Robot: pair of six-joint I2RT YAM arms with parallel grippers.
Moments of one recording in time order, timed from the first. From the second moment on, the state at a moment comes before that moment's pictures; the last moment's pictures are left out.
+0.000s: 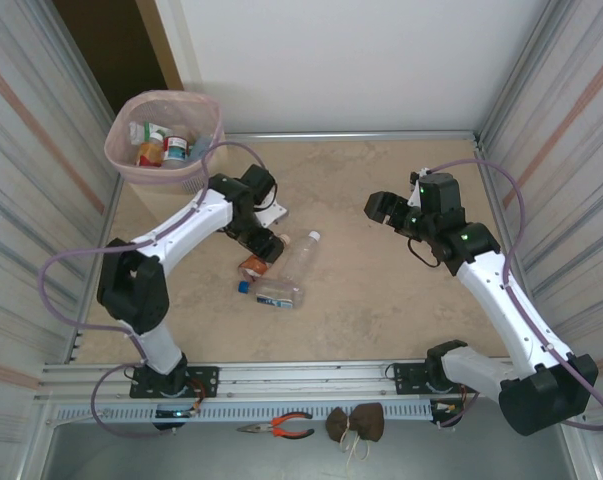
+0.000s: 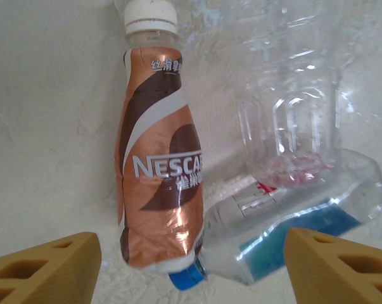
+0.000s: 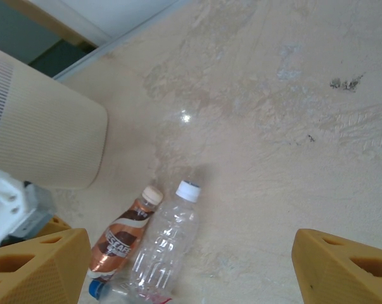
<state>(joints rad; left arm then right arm) -0.55 1.74 1.46 -1.12 0.11 0.15 0.32 1.07 1.04 -0.60 -0.15 0.66</state>
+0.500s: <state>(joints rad) -0.55 1.92 1.39 -1.01 0.08 0.15 0.32 1.06 1.04 -0.61 -0.15 0.66</state>
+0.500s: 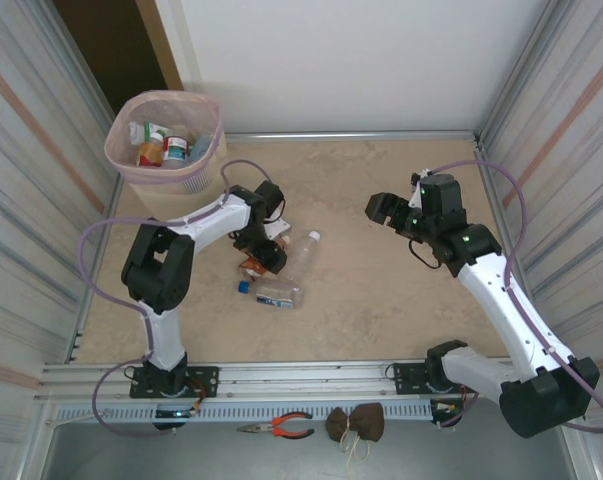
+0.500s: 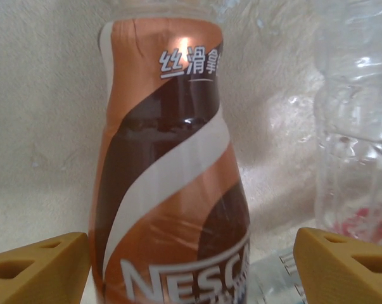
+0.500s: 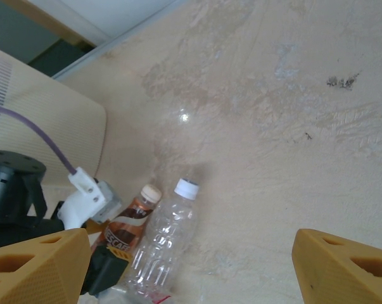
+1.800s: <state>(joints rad) -0.48 1.66 1.49 -0.98 0.12 0.12 0.32 1.06 1.04 -0.61 -0.15 0.66</state>
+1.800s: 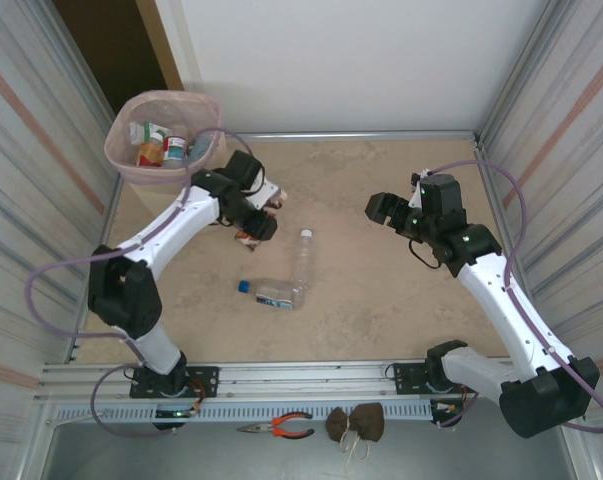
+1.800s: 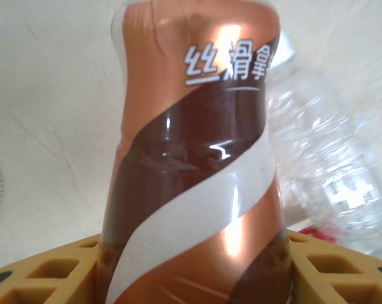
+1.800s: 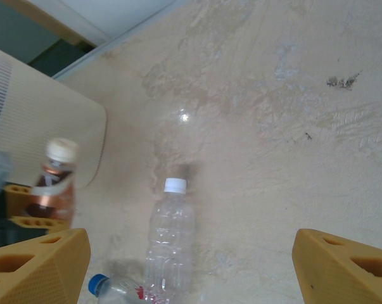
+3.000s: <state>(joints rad) -0.19 1.70 1.99 -0.61 -0.08 -0.92 0.32 1.06 1.04 -0.61 -0.15 0.66</state>
